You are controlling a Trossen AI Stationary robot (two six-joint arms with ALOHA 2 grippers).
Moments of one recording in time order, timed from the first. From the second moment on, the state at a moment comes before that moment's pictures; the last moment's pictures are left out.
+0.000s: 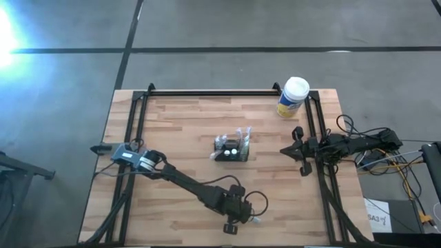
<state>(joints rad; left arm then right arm) -0.44 2.35 1.86 -0.48 -0.07 -0.22 0.19 0.08 0.01 0.17 0.13 0.07</state>
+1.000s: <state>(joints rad) -0.63 0.83 0.42 0.59 -0.51 0.21 0.19 0.08 0.01 0.17 0.12 0.07</state>
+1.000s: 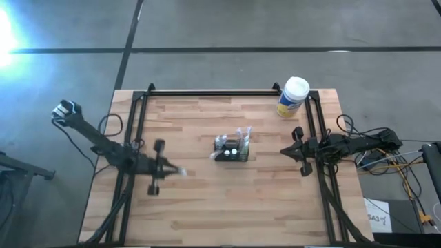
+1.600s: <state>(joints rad) -0.48 0.54 0.01 0.89 -0.49 0.24 0.19 0.08 0.01 0.17 0.13 0.10</state>
